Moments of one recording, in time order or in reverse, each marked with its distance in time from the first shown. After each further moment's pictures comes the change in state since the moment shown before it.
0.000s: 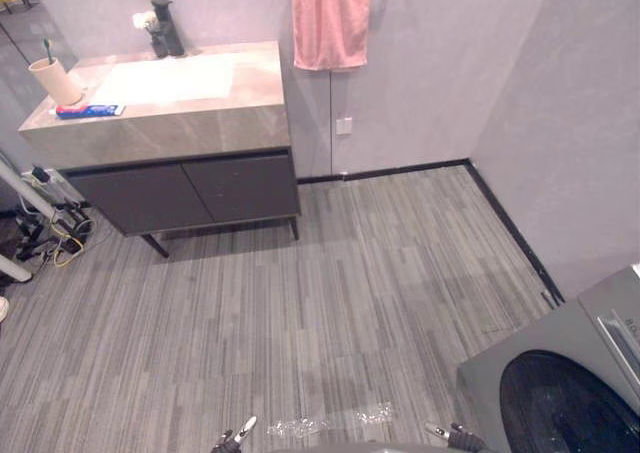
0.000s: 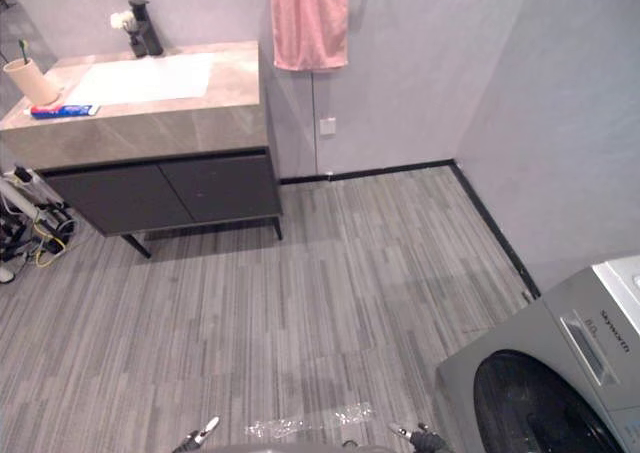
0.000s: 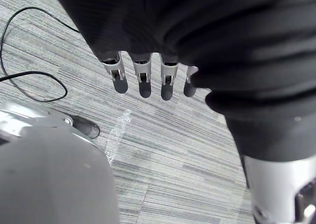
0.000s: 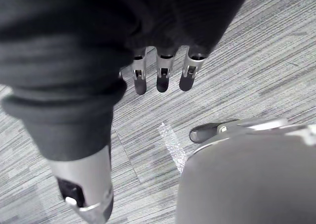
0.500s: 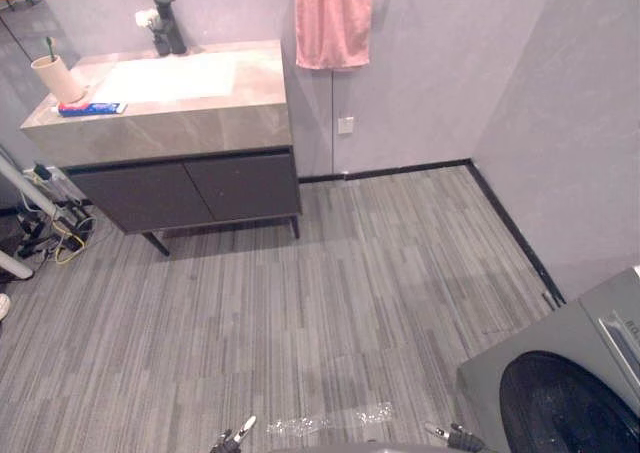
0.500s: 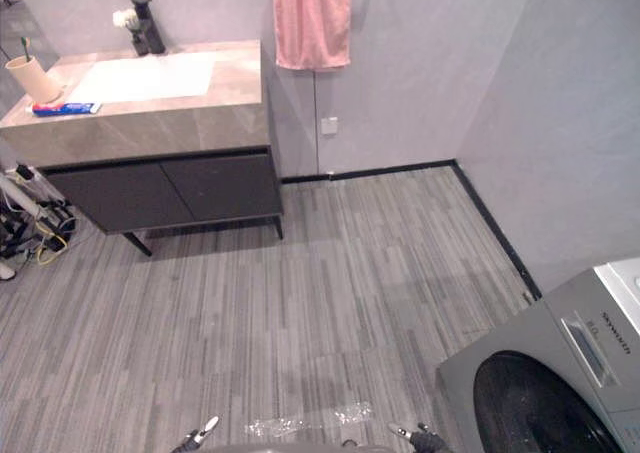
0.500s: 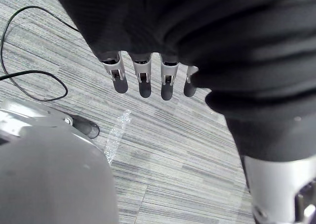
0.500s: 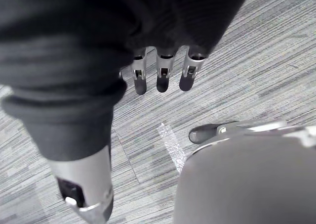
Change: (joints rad) left arm 0.000 0.000 0.001 -0.001 -0.005 -0.004 0.000; right arm 0.000 0.000 0.001 0.000 0.000 0.000 0.000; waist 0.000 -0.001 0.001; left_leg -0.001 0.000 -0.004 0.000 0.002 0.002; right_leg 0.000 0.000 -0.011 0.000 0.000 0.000
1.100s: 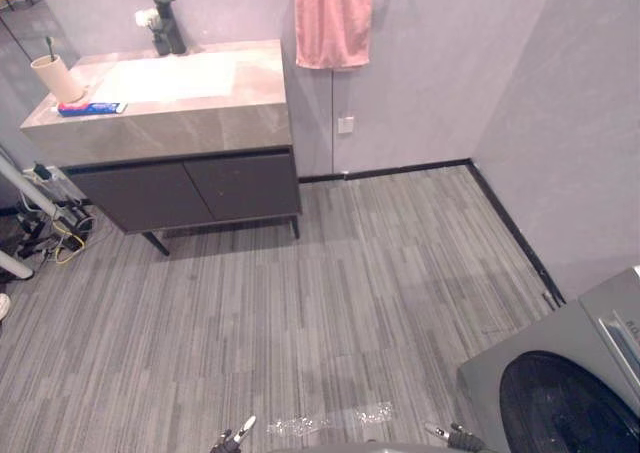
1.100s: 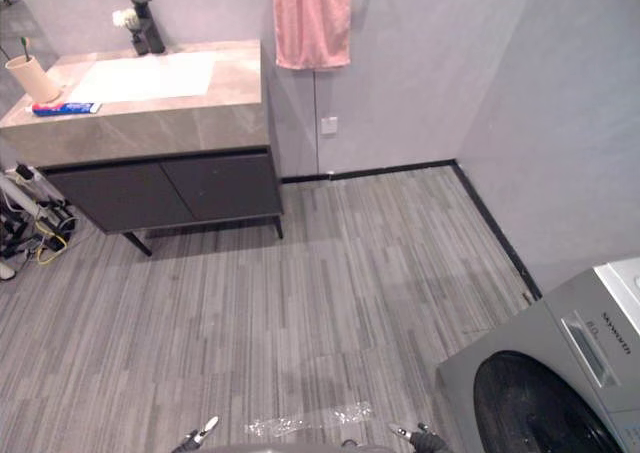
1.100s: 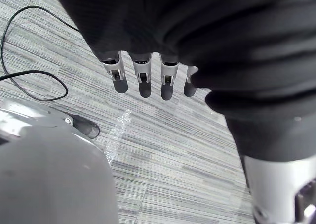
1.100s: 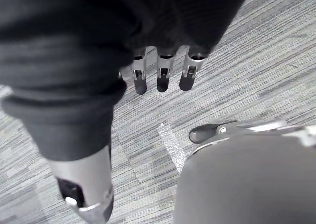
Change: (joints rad) left arm 0.000 0.000 0.001 0.000 -0.002 0.000 0.001; right arm 0.000 0.000 0.000 0.001 0.010 0.000 0.001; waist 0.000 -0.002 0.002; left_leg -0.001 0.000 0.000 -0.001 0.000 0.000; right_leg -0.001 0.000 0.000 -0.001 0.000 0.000
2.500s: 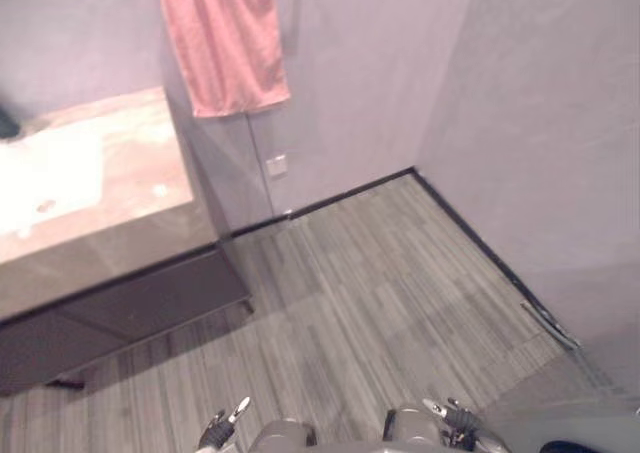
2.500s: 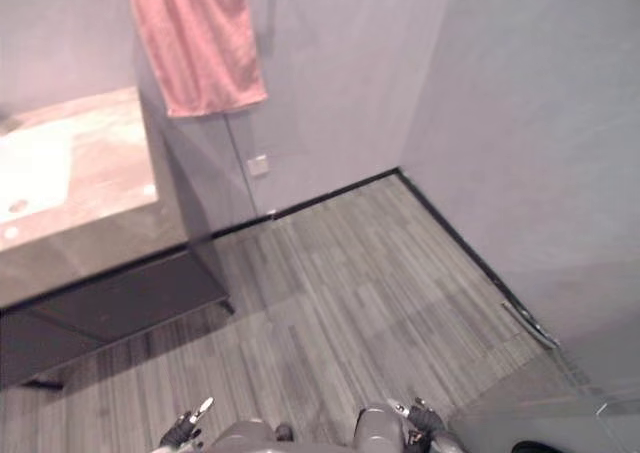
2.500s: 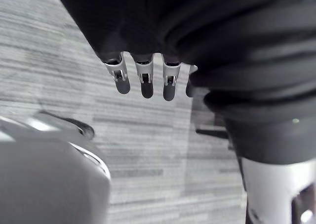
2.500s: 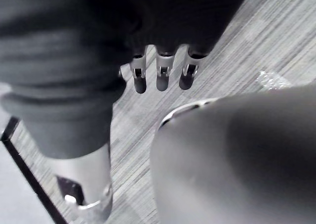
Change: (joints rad) left arm -0.093 0.016 0.008 -0.016 -0.018 0.034 0.024; right arm -0.054 0.015 0.030 -0.061 0.027 -0.017 0.012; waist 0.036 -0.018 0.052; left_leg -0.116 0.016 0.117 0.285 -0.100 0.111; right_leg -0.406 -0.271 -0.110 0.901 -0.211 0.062
